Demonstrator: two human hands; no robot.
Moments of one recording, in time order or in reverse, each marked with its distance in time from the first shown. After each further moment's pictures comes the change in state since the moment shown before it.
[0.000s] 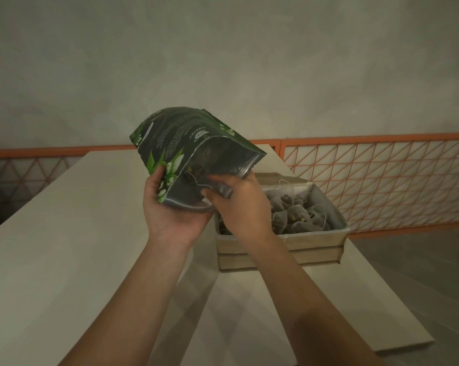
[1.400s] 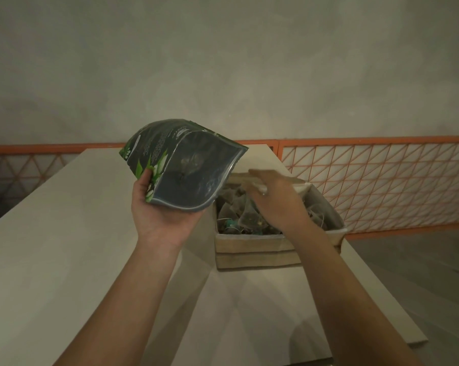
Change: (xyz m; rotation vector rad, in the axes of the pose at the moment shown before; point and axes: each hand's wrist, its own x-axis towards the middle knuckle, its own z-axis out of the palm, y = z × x) left_hand -0.004 0.008 -0.010 -0.027 0.018 0.012; right_hand 0.018 0.050 -0.045 -0.169 -0.232 0.038
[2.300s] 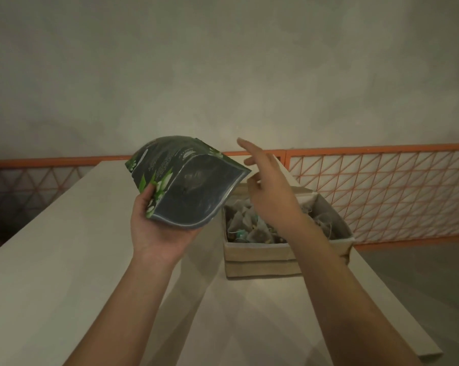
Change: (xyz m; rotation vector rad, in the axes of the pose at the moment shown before) left_hand -0.019 0.018 -0.003 0.041 0.042 -0.004; right_hand 0.006 -0.045 -0.010 0.310 0.089 -0.170
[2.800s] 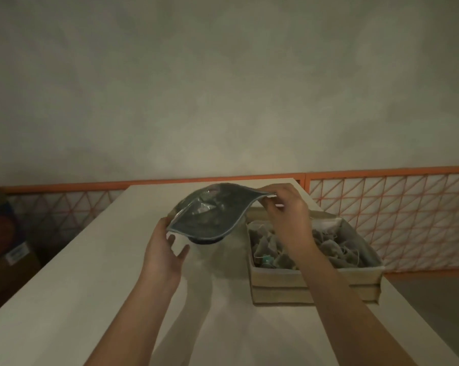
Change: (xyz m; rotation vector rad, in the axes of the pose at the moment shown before) left_hand -0.010 0.037 -0.005 0.510 0.395 0.336; right_hand 0.013 0.013 0.029 0.046 0.265 -0.002
